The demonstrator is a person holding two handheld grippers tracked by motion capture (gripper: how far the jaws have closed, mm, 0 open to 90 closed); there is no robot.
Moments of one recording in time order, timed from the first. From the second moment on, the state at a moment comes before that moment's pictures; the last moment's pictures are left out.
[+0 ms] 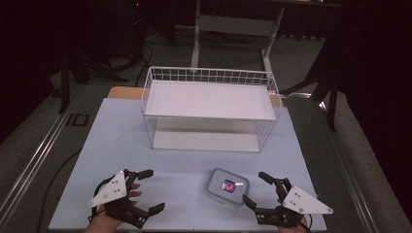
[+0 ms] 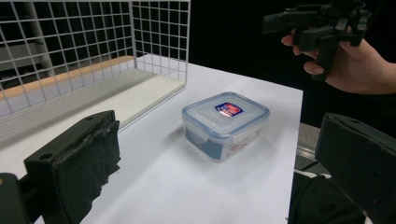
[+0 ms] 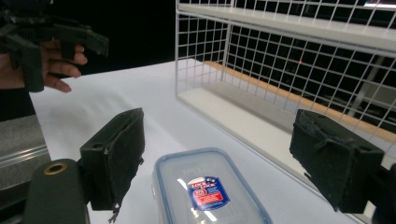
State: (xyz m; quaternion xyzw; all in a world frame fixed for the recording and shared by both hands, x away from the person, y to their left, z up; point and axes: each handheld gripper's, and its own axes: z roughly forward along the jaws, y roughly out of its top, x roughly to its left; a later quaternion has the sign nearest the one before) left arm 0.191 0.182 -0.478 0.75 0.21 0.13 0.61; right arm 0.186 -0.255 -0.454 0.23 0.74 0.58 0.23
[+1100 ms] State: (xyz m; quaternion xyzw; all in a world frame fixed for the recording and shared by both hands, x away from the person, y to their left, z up) left arm 0.188 0.173 -0.481 0.76 0.19 0.13 0.61; right arm 0.205 -0.289 -0.463 0.32 0.78 0.51 0.15
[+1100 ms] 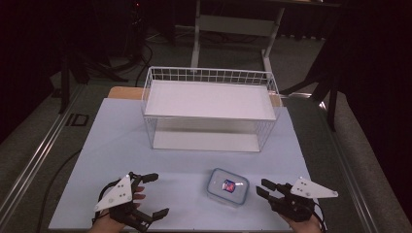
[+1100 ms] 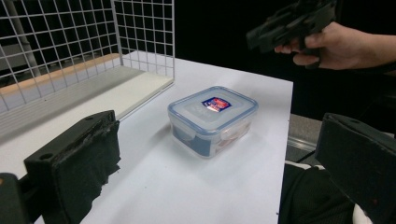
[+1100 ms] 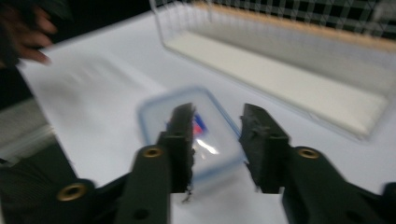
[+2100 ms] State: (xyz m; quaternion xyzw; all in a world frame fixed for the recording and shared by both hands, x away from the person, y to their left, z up) left arm 0.187 0.170 -0.483 0.76 0.19 0.12 0.60; right arm 0.234 -0.264 -0.529 0.37 0.84 0.38 0.10
